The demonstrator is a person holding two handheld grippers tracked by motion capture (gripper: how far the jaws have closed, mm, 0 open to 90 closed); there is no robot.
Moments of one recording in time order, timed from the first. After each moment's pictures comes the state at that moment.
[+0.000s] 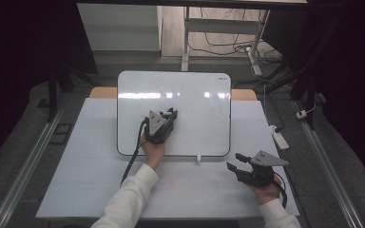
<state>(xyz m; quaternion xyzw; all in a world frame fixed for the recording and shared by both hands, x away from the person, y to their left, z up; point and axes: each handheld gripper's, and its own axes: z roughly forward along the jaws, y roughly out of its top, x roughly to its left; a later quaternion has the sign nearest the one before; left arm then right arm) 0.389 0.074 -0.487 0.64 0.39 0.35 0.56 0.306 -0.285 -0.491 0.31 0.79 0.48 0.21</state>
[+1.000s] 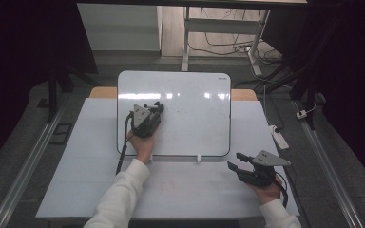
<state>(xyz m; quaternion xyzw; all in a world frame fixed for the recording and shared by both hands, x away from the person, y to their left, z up) 0.398 0.107 -0.477 0.61 0.43 0.34 0.57 0.305 -0.286 -0.488 0.31 0.79 0.49 0.21</state>
